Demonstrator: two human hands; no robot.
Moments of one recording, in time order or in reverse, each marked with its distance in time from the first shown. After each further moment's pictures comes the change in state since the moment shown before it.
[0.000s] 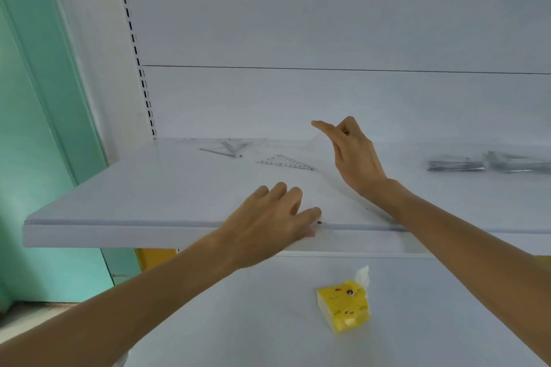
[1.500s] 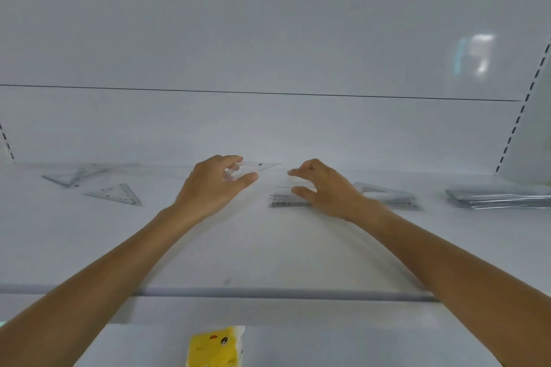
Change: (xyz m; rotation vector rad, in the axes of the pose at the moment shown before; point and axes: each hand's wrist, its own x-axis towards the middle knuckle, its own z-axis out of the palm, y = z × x) left_hand 0.262 0.083 0.077 -0.688 0.138 -0.827; right_hand -0.037 0.281 -0.086 0.059 -0.515 0.056
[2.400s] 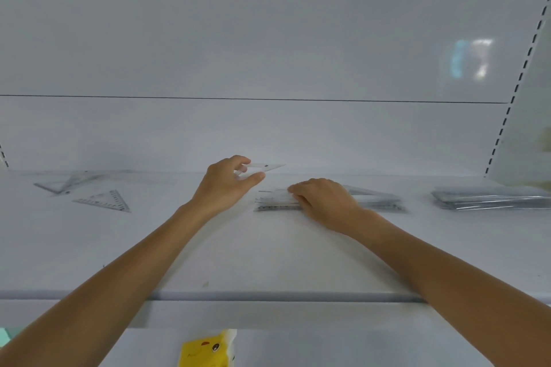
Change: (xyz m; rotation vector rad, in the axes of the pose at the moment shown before) left_hand 0.016 0.026 0.029 -0.099 -0.049 -0.058; right_hand -0.019 0.008 -0.005 -0.228 0.039 -0.118
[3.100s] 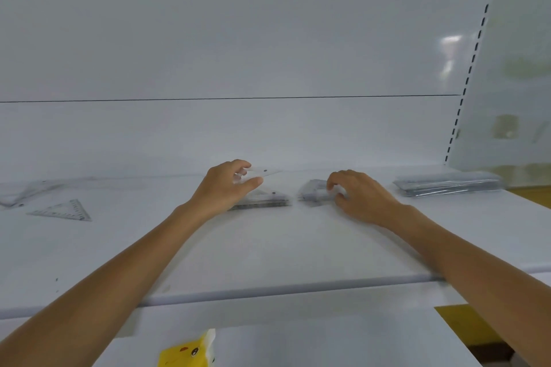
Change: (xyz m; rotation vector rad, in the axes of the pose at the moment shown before) left_hand 0.005 0.023 0.039 -0.004 -0.132 0.076; right_hand -0.065 0.090 -0.016 0.136 0.045 0.237
